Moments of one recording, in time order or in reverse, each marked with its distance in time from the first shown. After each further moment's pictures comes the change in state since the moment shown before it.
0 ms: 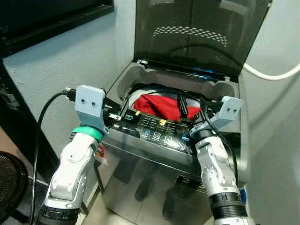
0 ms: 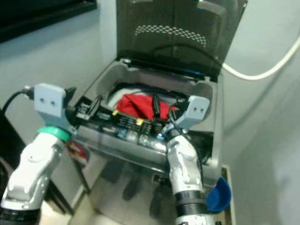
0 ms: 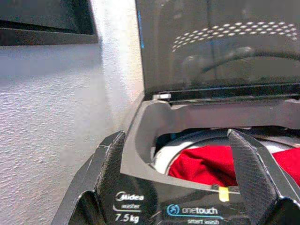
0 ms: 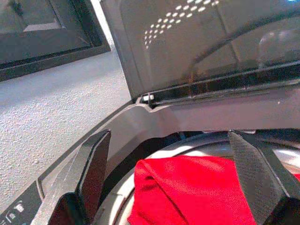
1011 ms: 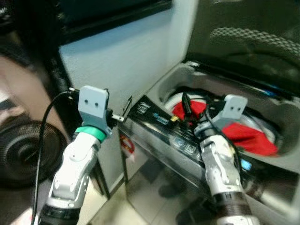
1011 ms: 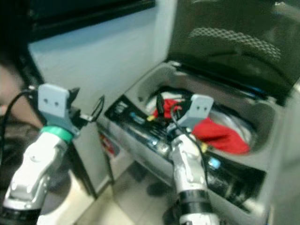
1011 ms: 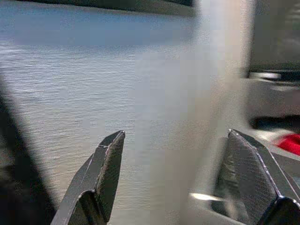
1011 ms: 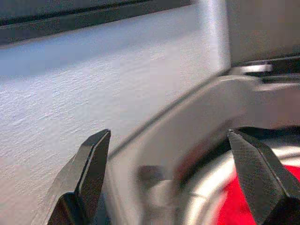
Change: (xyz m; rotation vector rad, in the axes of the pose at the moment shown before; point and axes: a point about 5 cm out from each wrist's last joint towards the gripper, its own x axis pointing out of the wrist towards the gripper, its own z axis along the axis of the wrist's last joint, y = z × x) left arm 0.001 0.005 -0.002 0.007 0.002 0.007; right arm 0.003 0.007 0.000 -0.053 0.002 0.029
